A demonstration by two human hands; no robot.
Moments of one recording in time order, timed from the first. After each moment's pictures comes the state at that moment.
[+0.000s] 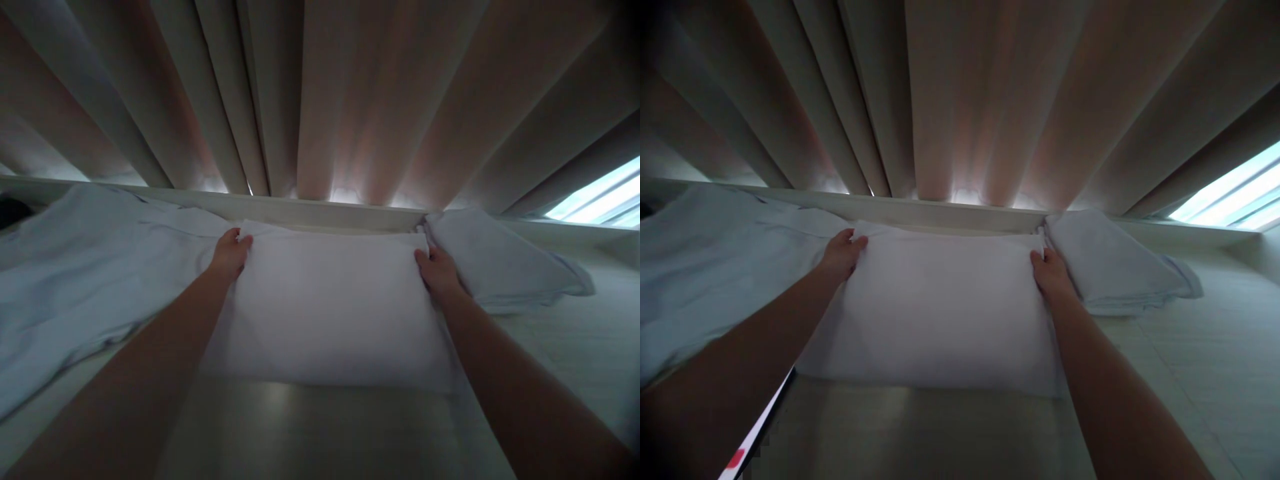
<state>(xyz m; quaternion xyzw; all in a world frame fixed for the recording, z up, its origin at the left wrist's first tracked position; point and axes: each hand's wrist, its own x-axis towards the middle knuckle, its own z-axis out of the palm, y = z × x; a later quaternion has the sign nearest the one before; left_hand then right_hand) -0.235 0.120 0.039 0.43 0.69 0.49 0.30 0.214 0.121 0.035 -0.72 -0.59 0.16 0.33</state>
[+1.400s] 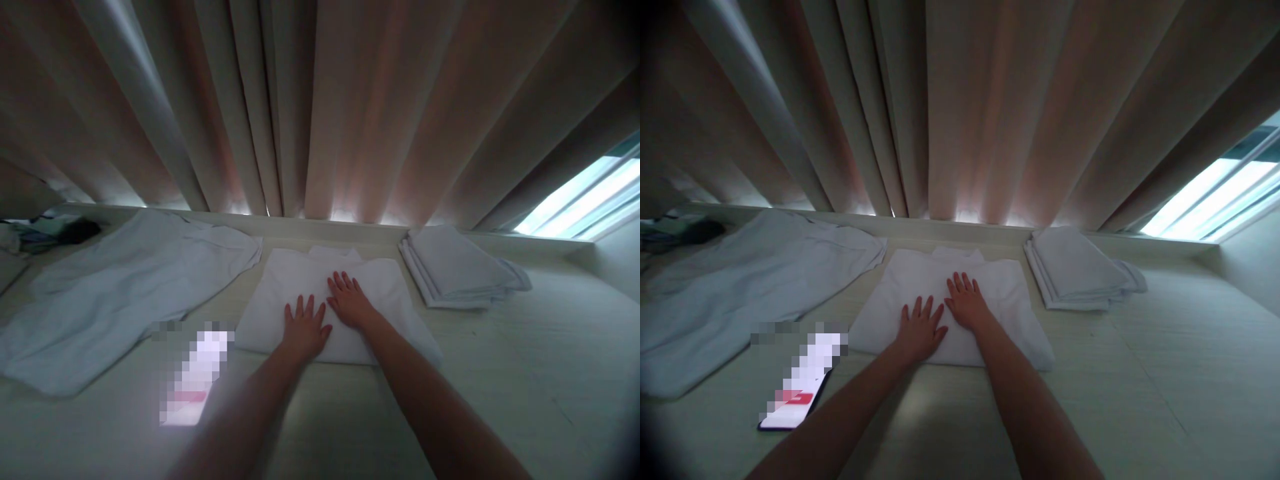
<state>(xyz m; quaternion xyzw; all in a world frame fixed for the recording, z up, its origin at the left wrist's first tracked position) -0.098 -0.061 0.028 0.77 0.64 0.04 0.03 0.049 0.022 0.034 -0.50 -0.87 0.03 0.02</state>
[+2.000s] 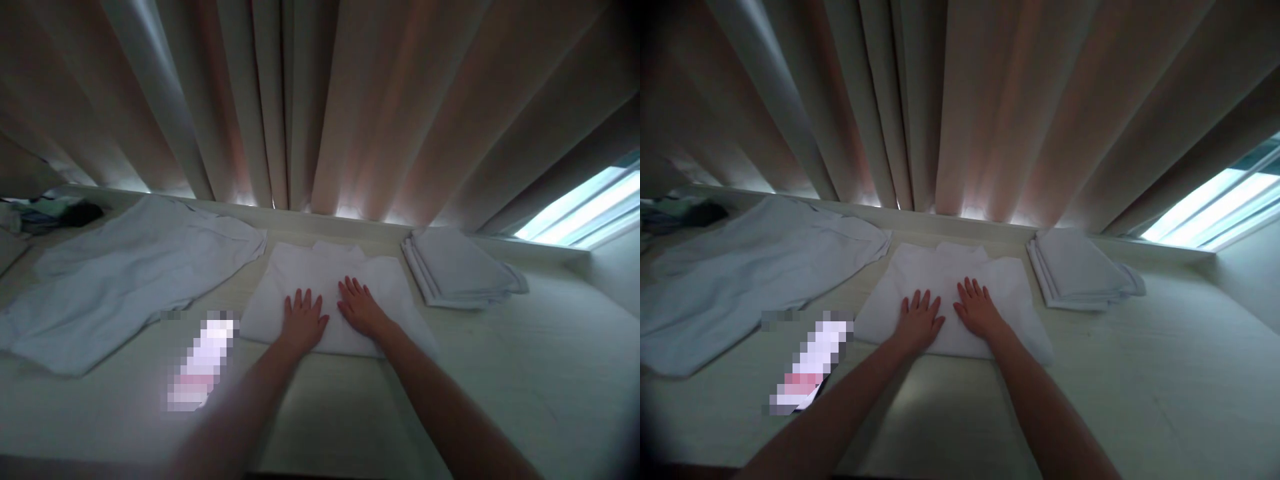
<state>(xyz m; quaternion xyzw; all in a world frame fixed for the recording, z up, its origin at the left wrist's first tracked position) -0.116 -0.064 0.023 0.76 0.65 0.06 0.04 0.069 -0.007 0.035 -0.50 -0.86 0.06 0.01</state>
